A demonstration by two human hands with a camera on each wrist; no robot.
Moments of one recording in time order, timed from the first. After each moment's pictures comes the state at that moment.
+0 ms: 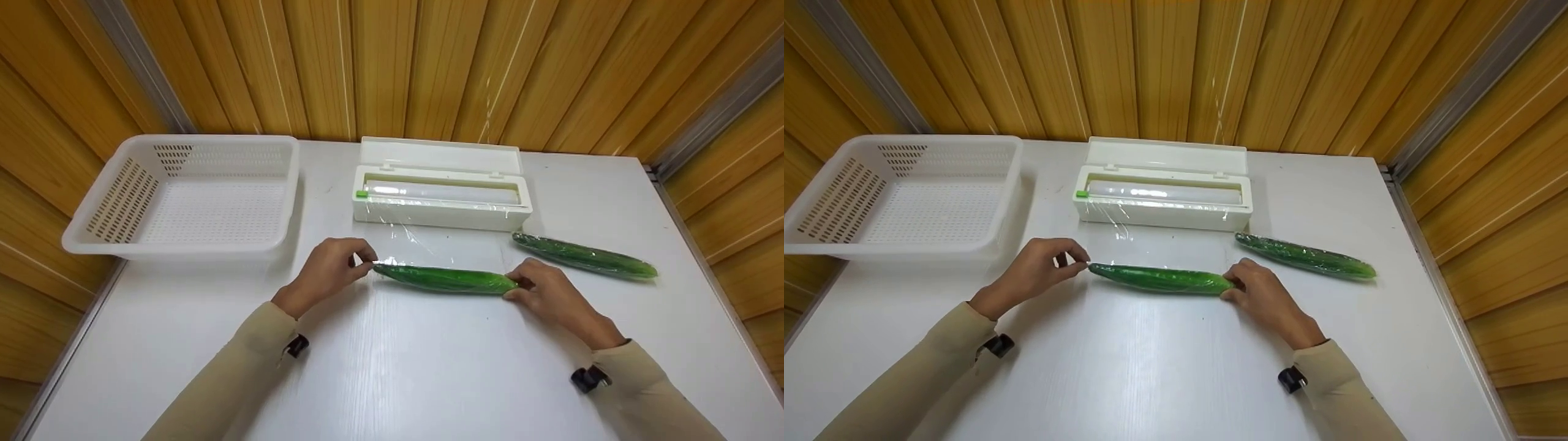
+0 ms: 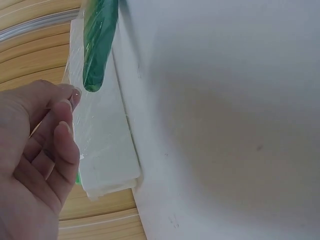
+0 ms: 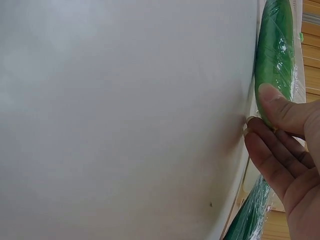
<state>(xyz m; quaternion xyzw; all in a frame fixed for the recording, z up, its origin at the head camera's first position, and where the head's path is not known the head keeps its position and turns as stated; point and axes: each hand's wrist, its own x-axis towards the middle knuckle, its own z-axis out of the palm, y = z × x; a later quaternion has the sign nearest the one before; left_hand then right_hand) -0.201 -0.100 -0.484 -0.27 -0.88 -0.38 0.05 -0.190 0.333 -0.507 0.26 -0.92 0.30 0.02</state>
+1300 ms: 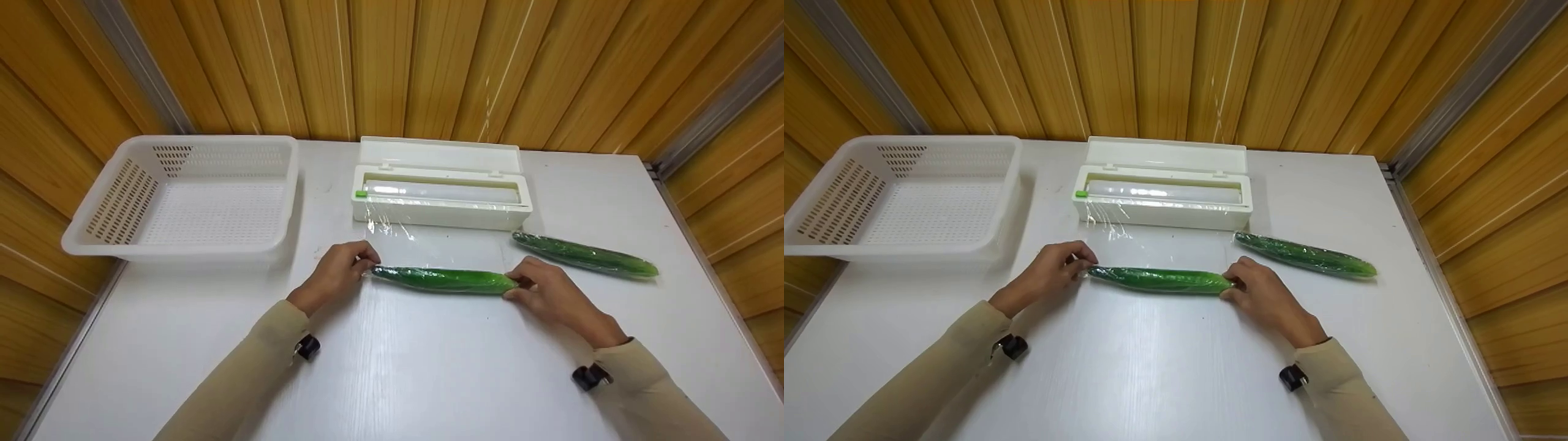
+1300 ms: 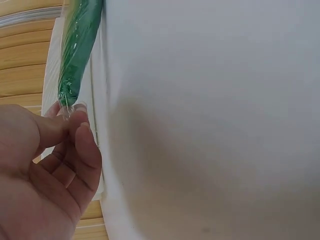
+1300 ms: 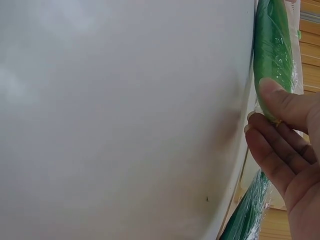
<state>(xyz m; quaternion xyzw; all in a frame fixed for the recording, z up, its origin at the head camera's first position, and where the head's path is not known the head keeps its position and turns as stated) -0.213 -0.086 -0.509 -0.20 -0.87 -0.44 -0.03 -0.192 0.334 -0.505 0.29 -0.91 0.31 0.03</state>
